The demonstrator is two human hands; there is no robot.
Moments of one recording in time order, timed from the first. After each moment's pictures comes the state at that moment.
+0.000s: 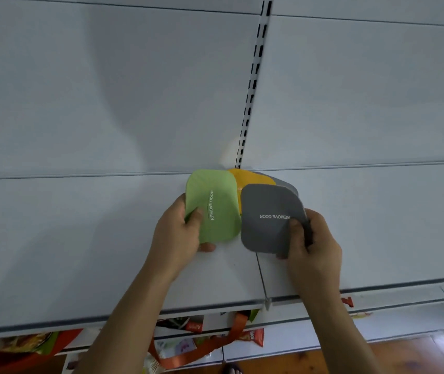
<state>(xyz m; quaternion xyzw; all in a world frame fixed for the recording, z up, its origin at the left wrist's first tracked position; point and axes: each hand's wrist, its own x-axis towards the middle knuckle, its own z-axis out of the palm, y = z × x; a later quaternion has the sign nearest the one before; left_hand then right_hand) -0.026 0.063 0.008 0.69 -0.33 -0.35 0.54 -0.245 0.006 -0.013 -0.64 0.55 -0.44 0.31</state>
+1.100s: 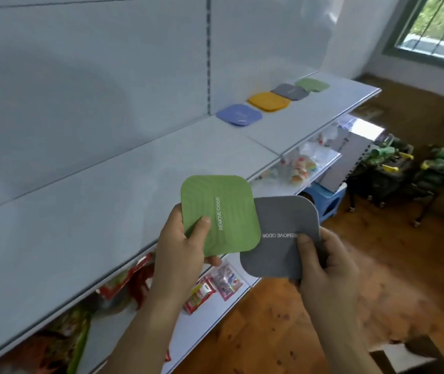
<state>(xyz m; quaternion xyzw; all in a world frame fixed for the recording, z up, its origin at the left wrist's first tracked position) -0.496 -0.030 0.020 0.53 -0.49 -0.51 0.47 -0.689 0.047 -0.007 -0.35 0.67 -0.62 0.24</state>
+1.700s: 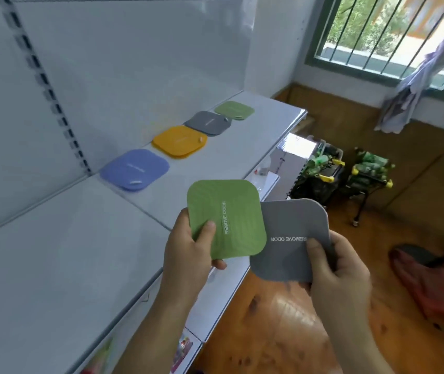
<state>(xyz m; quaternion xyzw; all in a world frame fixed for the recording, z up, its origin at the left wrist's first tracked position) -0.738 -0.231 0.007 0.46 -0.52 -0.57 0.43 -0.910 -0.102 -0.001 -0.30 0.72 -0.62 0.13</state>
